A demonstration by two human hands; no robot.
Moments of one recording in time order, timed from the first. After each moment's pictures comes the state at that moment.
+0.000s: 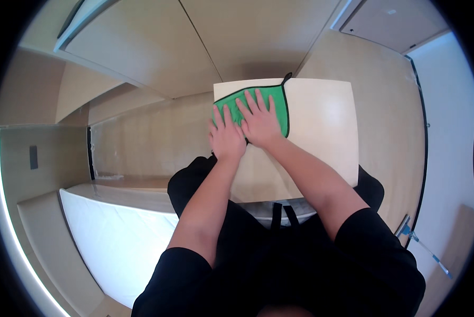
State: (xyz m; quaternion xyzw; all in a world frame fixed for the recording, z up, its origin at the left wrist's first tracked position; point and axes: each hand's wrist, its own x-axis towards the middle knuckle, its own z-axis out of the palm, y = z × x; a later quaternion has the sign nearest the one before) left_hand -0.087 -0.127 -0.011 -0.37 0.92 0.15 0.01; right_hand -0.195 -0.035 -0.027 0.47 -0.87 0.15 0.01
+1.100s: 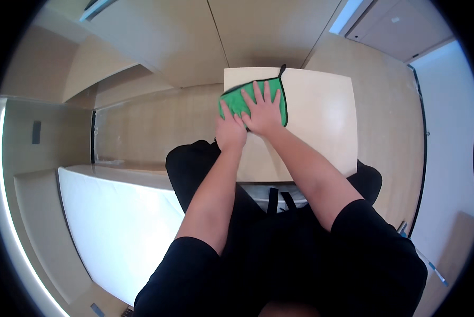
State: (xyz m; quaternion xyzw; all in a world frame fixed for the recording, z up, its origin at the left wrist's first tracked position) left_hand -0.055 -0.109 0.001 -0.49 0.82 0.29 0.01; right_hand -0.163 -0.027 -0.021 0.44 -0.89 0.12 0.00
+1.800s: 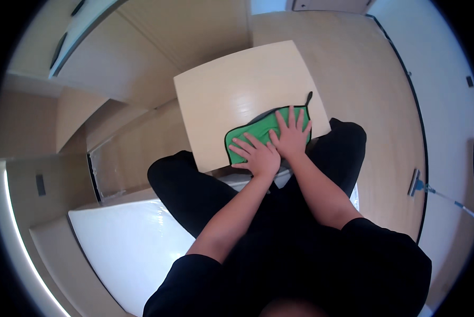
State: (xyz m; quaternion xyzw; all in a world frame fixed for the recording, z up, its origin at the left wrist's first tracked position) left_hand -0.015 0.141 0.022 -0.41 0.86 0.25 0.14; right_hand -0.090 0.224 -0.041 0.20 -0.98 0.10 0.00
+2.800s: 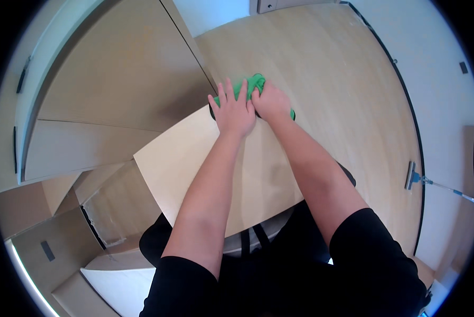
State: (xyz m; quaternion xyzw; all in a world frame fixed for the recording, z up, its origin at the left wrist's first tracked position) left_hand -0.358 0.064 -0.021 -0.06 0.99 0.13 -0.01; right_hand -0.420 0.189 -0.013 0.00 -0.97 0.22 -0.10
